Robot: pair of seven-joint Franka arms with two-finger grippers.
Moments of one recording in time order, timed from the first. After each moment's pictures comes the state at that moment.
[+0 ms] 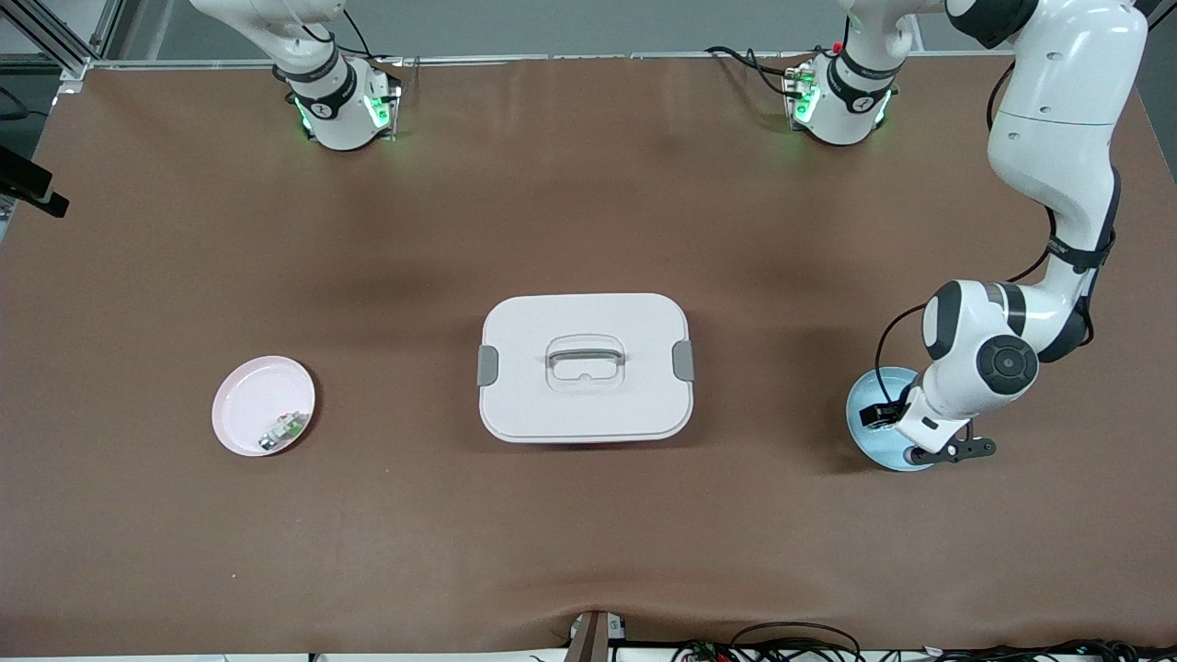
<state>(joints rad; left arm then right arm) 0.05 0.66 -0.08 -1.78 0.19 2.43 -0.28 -0.08 -0.02 -0.06 -1.44 0.02 1.40 -0.04</state>
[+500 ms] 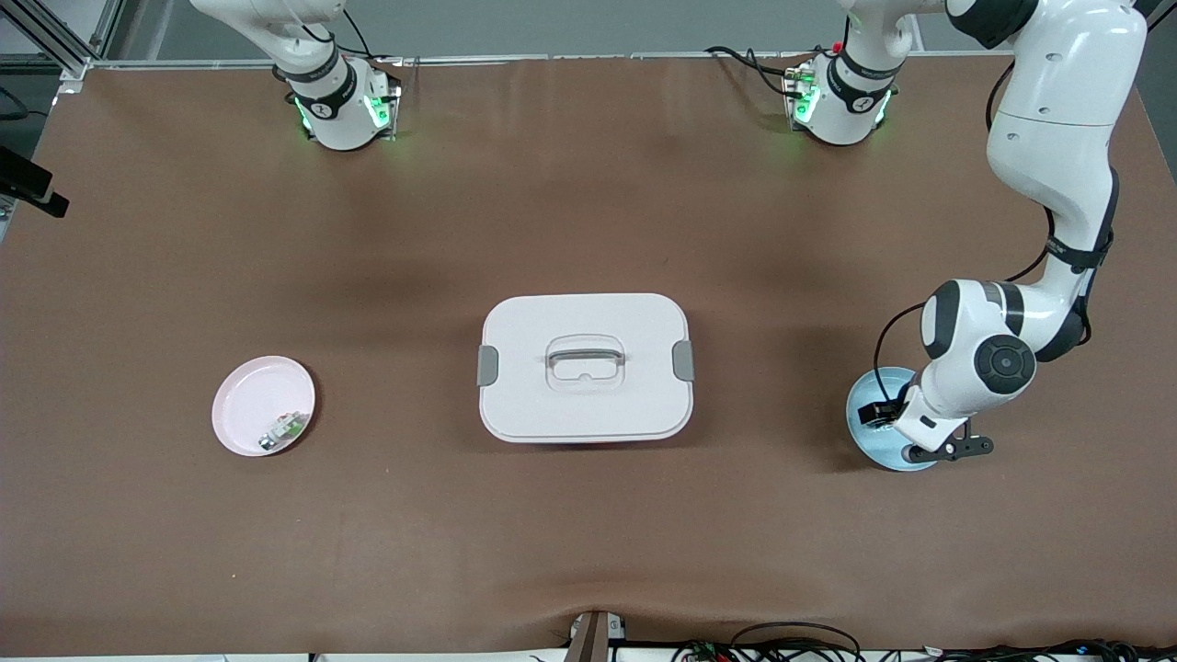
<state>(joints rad) 0.05 0.66 -0.08 -1.79 0.19 2.44 -0.28 -0.08 -0.02 -0.06 -1.44 0.02 1.40 -0.04</state>
